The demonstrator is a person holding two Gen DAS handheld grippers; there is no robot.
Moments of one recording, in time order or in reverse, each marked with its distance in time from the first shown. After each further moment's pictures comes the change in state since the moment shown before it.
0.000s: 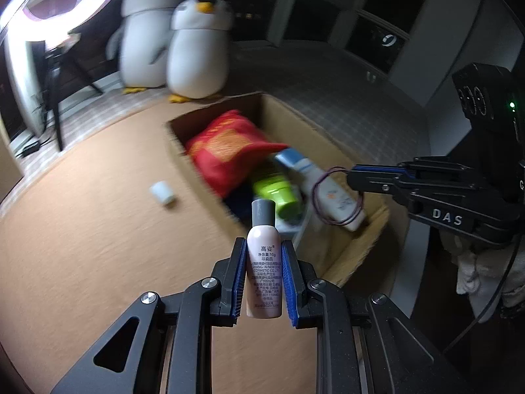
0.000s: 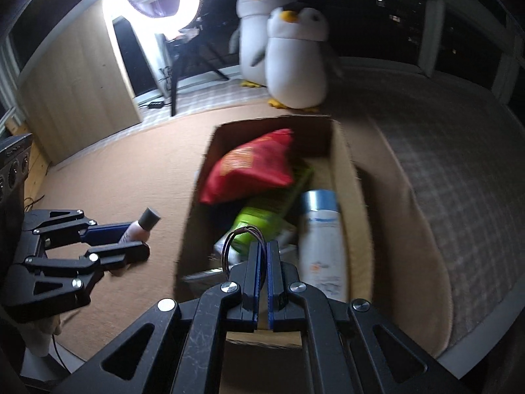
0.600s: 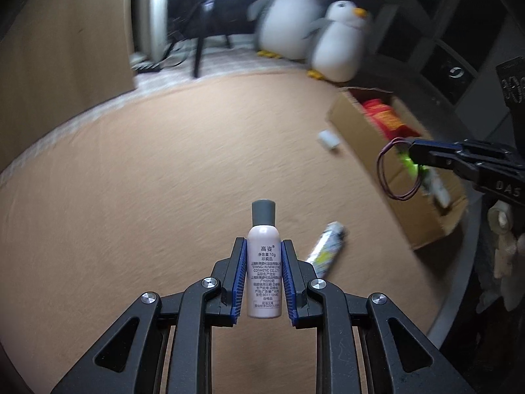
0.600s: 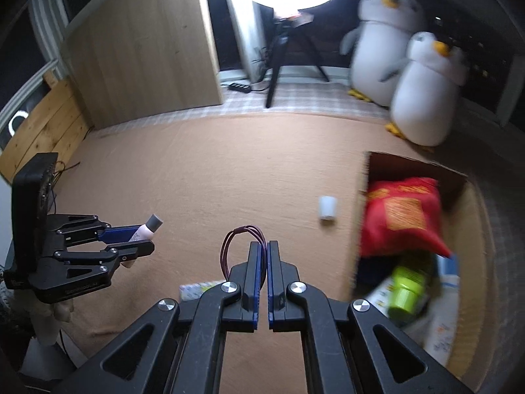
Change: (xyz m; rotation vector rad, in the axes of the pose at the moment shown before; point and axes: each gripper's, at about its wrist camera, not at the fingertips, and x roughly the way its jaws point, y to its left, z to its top) left arm -0.069 0.156 -0.095 -0.236 -0.003 0.186; right arm 0.039 0.136 0.033 -0.199 0.029 0.140
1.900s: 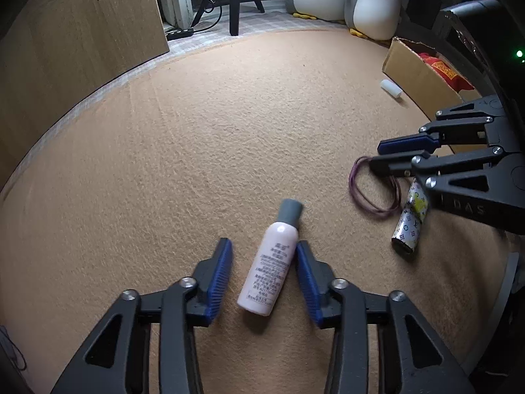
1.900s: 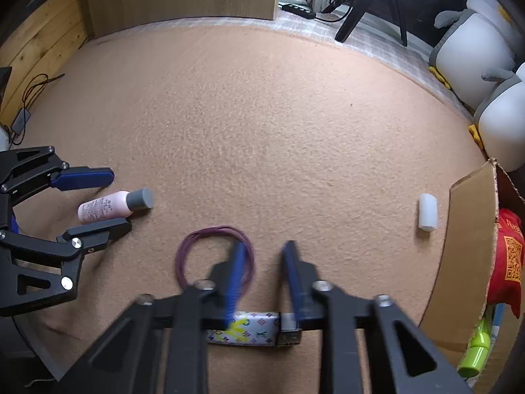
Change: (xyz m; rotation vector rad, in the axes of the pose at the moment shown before) left arm 0.035 0.052 -0.032 0.036 0.102 0.170; right arm 0.120 0.072 -0.004 -0.249 0.257 -0.053
